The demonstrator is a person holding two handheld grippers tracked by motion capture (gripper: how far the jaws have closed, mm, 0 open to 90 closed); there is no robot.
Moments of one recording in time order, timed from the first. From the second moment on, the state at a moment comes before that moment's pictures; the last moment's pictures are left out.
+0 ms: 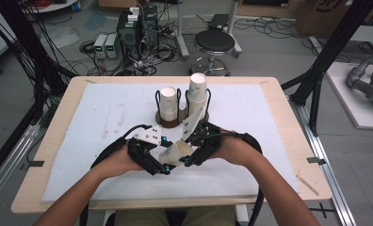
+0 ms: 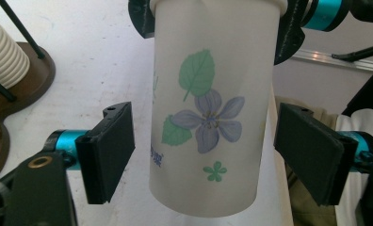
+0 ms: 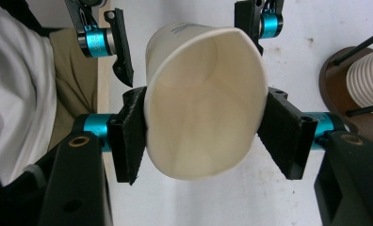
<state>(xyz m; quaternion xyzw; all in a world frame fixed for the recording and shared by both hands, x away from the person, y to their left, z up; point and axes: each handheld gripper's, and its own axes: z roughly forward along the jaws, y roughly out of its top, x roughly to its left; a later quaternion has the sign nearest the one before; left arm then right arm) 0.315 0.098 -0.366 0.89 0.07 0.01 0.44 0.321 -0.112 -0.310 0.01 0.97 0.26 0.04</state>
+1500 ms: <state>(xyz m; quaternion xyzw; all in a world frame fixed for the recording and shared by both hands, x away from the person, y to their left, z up) 0.319 0.112 -0.387 0.86 0.11 -0.02 0.50 0.328 -0.127 -0.303 0.06 0.92 0.39 -0.01</state>
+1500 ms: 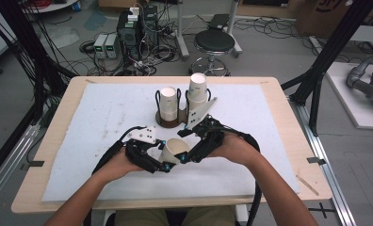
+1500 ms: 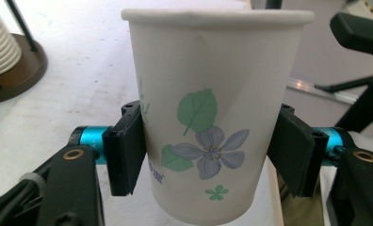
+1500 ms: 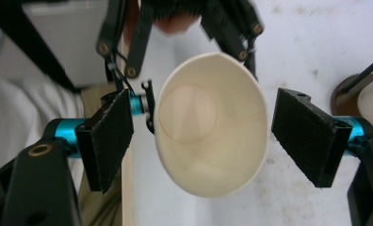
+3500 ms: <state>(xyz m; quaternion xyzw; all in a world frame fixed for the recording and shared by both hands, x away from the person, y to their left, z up) 0.315 0.237 -0.416 0.66 0.31 0.19 0.66 0.309 -0.280 -0.400 0.33 0.77 0.50 0.20</state>
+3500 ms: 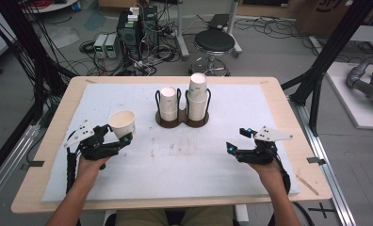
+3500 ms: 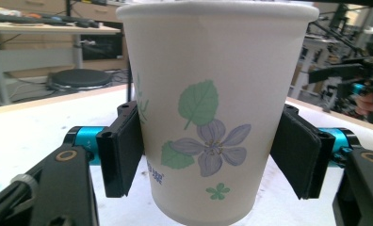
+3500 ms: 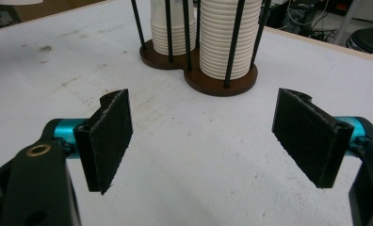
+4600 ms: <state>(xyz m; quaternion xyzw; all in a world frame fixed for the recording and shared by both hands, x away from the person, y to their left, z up) 0.365 0.228 -0.452 0.73 0.44 0.25 0.46 0.306 -0.280 -0.402 0.33 0.78 0.49 0.19</state>
